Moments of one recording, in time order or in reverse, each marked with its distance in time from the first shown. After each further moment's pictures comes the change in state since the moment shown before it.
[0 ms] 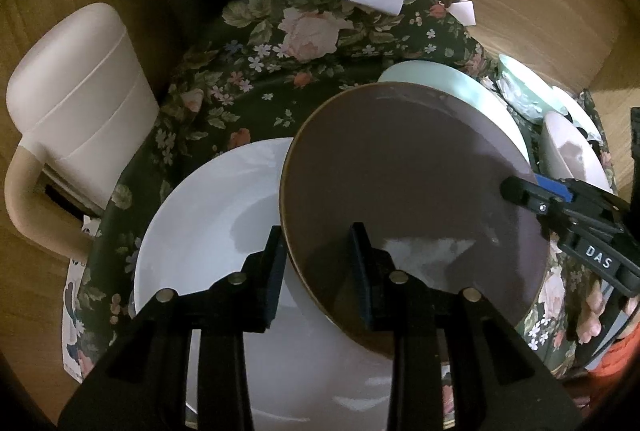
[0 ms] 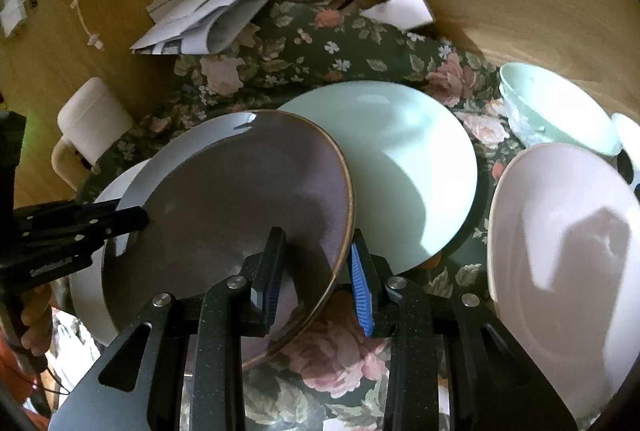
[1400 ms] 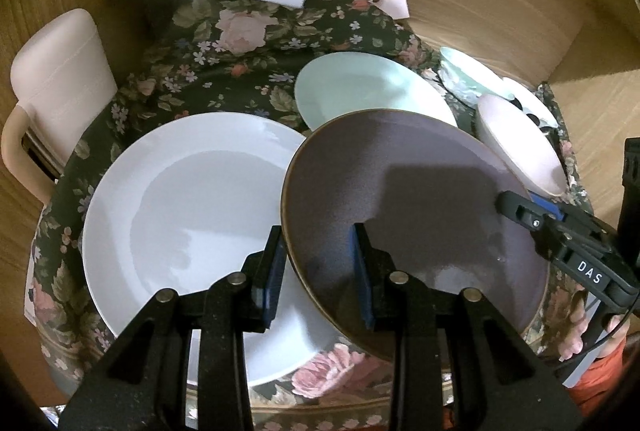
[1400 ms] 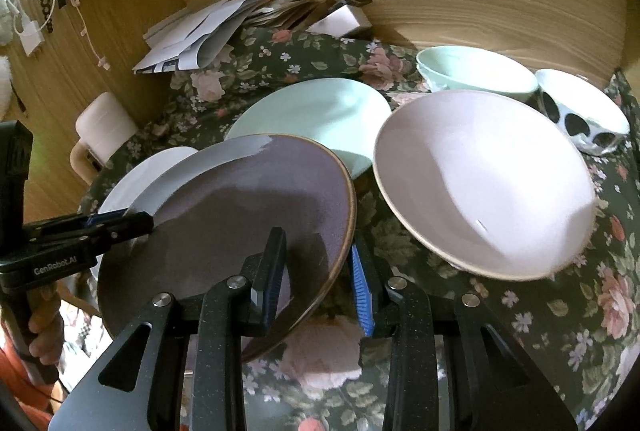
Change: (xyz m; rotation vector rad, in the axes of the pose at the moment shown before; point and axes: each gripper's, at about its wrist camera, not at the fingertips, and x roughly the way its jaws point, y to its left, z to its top) left arm -0.029 -0.053 -0.030 0.000 -0.016 -0.096; right arm -0.065 -0.027 -0.051 0.107 -0.066 -0.040
